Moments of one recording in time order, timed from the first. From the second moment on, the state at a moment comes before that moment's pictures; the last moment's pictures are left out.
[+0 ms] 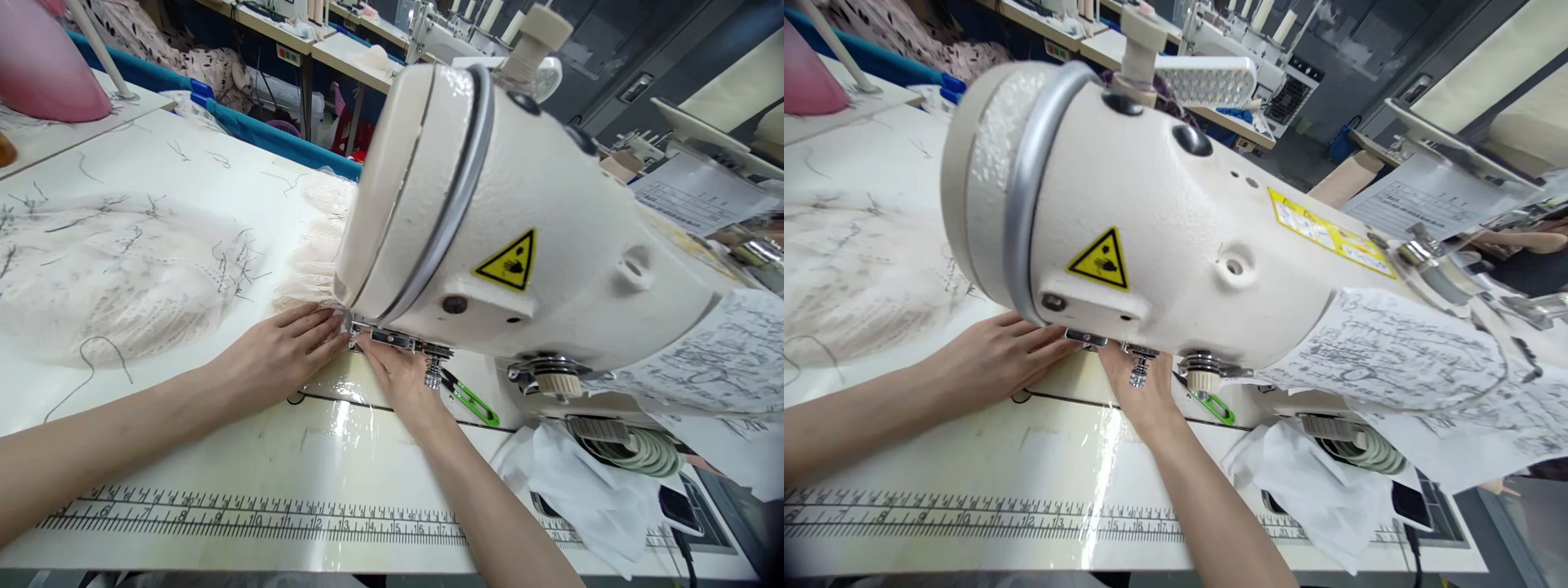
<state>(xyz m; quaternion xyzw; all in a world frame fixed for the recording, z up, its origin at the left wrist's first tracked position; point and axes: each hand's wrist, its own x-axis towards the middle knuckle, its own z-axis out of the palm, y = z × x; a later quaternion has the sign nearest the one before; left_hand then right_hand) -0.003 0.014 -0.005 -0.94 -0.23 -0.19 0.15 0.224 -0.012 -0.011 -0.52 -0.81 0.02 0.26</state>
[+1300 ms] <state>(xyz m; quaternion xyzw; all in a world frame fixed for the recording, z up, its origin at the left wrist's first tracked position) -0.008 0.014 -0.008 -0.95 -0.25 -0.18 0.11 0.224 -0.036 -0.003 -0.51 -0.82 -0.11 0.24</state>
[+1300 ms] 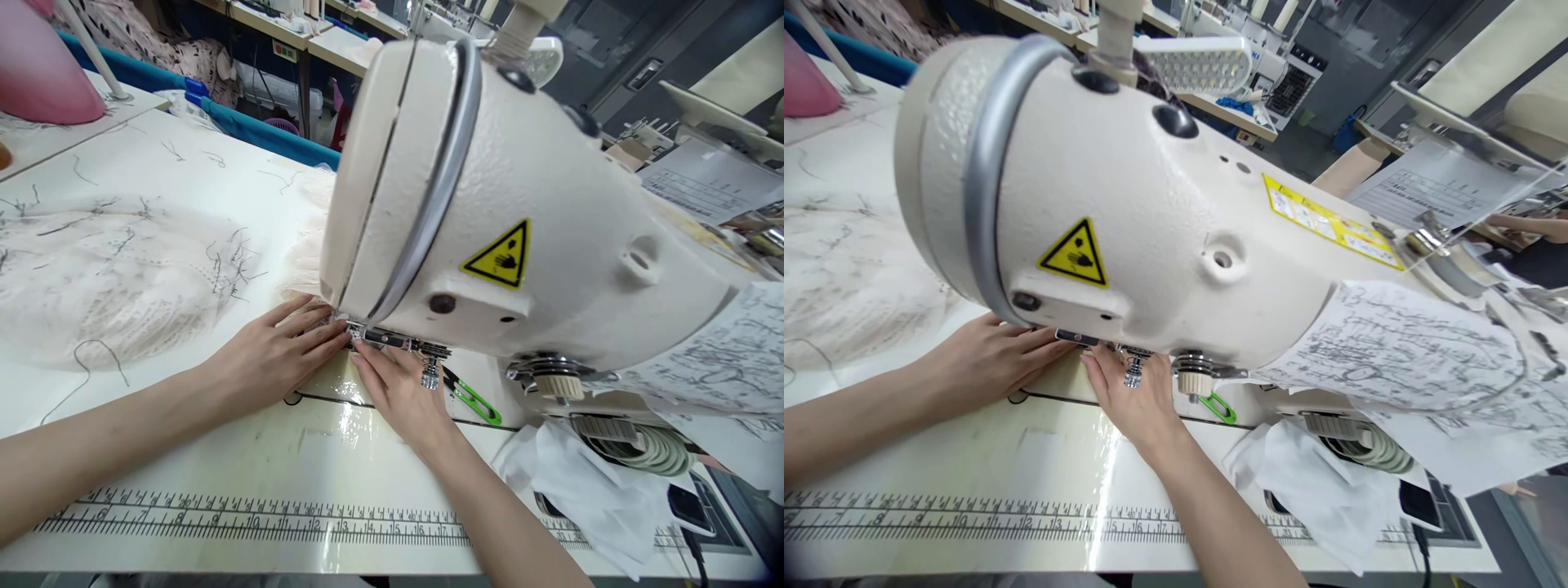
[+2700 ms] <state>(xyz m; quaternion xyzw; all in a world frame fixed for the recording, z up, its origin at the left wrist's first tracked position) -0.003 0.015 -0.003 -0.94 -0.24 -0.20 0.13 0.221 -0.036 -0.004 -0.52 -0.82 -0.13 0.21</state>
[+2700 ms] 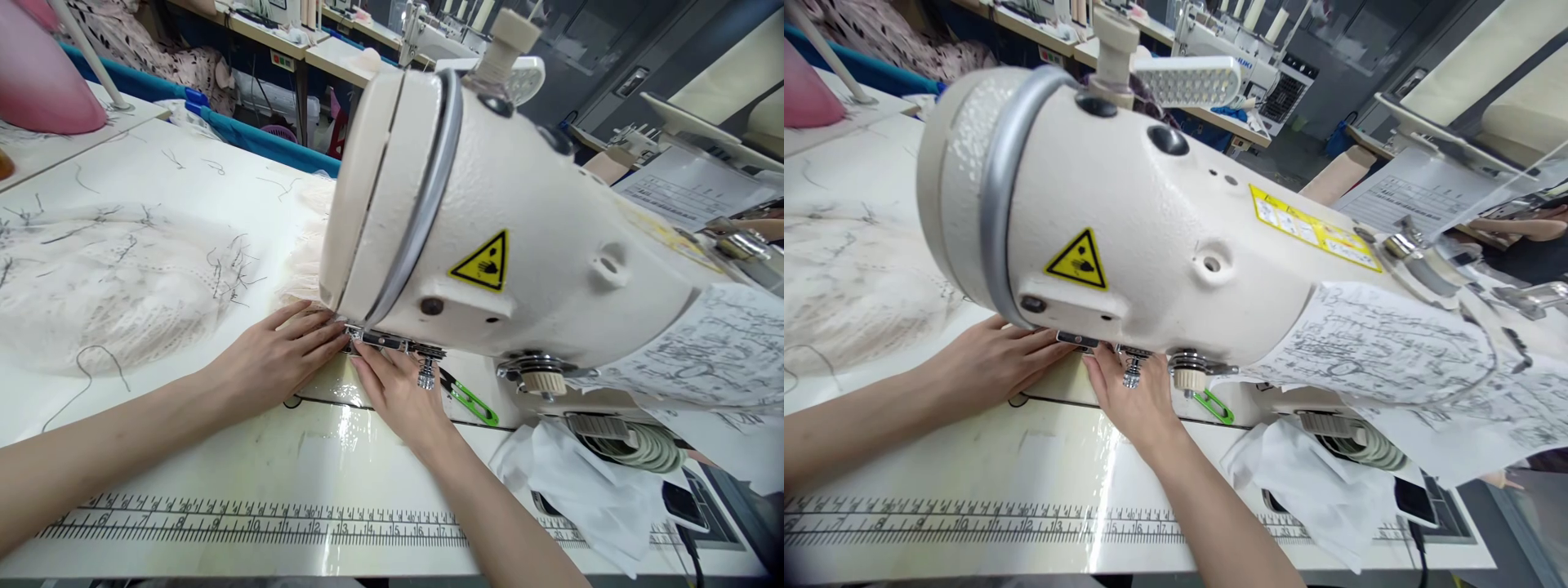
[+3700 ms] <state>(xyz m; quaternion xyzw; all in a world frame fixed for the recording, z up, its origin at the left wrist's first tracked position) -0.001 0.015 -0.004 -0.94 -0.26 -0.20 0.13 0.221 -0.037 -0.003 -0.53 -0.82 -0.05 0.21</state>
